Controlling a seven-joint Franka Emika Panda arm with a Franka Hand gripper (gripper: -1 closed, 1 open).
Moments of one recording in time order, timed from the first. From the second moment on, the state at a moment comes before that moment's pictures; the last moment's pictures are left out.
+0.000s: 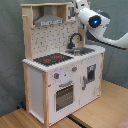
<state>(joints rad) -1.03 -1.07 1.05 -1.77 -0.49 2.63 0.21</state>
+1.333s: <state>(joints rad) -0.82 -1.29 1.26 -1.84 -0.49 2.54 0.07</state>
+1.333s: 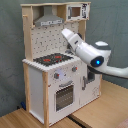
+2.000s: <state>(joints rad) -0.73 -1.36 1.31 -1.89 -0.49 2.54 -0.07</state>
